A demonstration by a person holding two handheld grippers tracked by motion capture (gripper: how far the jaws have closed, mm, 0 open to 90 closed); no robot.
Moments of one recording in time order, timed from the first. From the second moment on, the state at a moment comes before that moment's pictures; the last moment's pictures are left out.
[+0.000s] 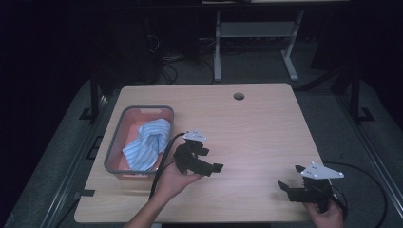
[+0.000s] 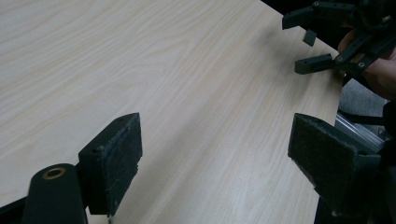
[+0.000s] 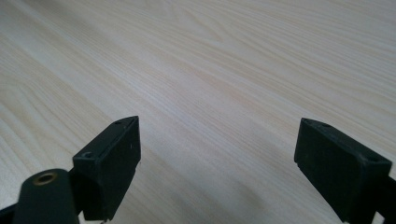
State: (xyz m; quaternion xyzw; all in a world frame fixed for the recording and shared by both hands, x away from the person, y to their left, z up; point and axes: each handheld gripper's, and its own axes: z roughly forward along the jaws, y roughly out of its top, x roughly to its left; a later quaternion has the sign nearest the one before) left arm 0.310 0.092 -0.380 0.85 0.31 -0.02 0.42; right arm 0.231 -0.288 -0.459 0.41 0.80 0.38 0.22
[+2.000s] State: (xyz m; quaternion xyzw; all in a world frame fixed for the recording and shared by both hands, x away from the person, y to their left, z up) left arm 0.352 0.239 -0.330 0.80 0.43 0.05 0.42; right arm 0.232 -0.289 -0.460 0.41 0.80 0.37 0.22
